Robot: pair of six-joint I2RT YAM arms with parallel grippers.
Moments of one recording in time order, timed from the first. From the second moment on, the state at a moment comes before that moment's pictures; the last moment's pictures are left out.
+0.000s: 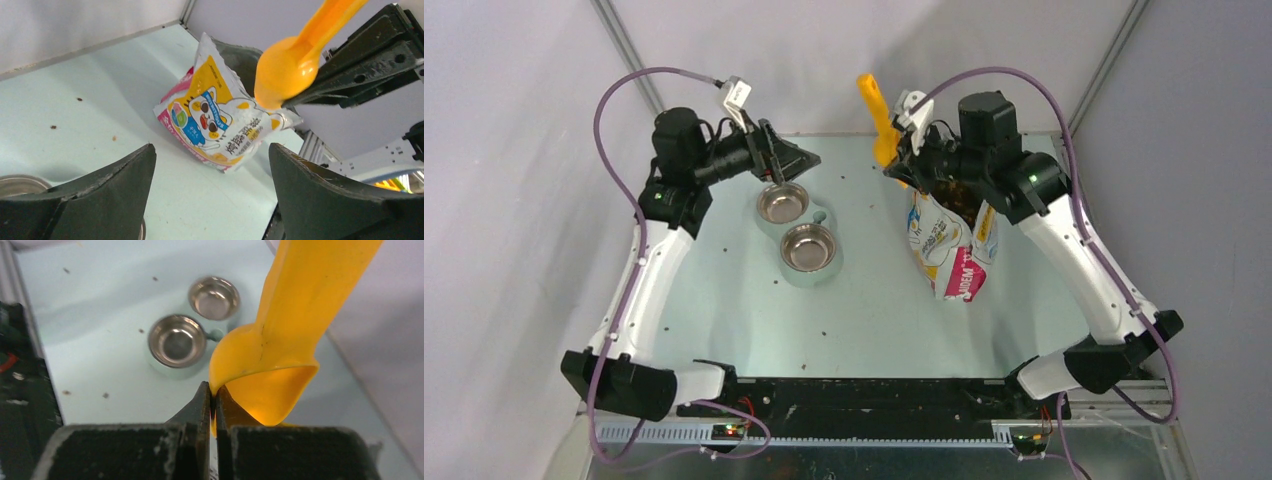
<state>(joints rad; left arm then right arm) -0.18 1.27 1.42 -0.25 0.79 -0.39 0.57 1.47 1.81 -0.71 -0.48 -0.29</state>
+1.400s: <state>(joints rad) -0.28 1.42 1.62 -0.27 0.75 -0.64 0.76 1.56 1.82 -0.91 -0.07 -0.57</state>
